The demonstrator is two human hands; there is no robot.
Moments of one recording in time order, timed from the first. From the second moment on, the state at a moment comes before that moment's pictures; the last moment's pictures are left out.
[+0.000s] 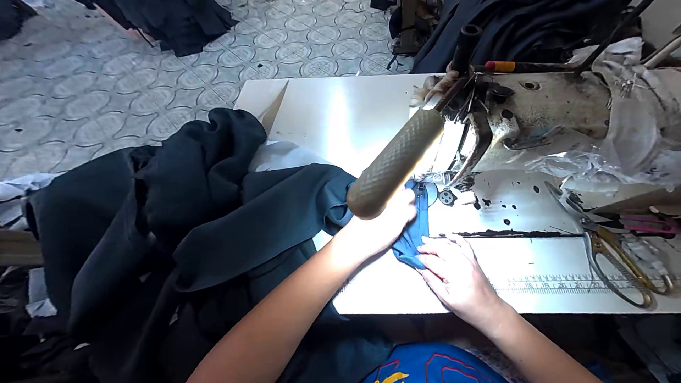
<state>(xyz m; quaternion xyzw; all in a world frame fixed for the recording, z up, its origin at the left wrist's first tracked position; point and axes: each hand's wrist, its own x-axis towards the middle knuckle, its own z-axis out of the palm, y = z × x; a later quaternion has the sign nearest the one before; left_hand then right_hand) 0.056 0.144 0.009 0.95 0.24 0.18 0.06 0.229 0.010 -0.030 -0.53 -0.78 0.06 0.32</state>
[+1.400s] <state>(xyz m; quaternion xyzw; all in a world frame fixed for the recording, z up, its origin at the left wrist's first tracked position) 0.062 0.177 -0.019 0.92 0.26 0.29 0.10 0.257 0.100 -0.014 -0.56 -0.77 0.13 0.30</state>
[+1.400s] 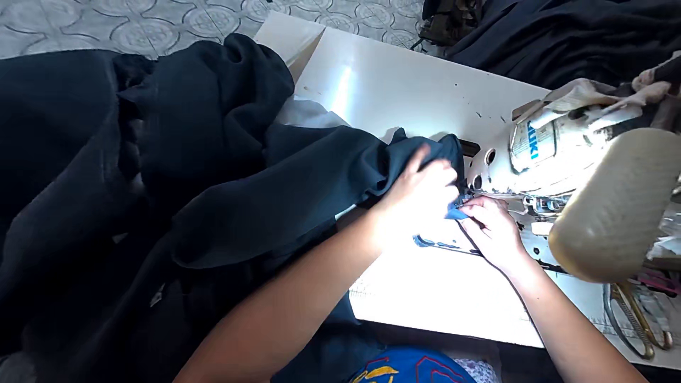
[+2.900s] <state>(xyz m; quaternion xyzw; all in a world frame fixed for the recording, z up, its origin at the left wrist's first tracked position) 0.052 0.124 0.007 0.95 0.28 0.15 0.03 0.238 0.015 -0.028 -0.52 -0.80 -0.01 0.31</state>
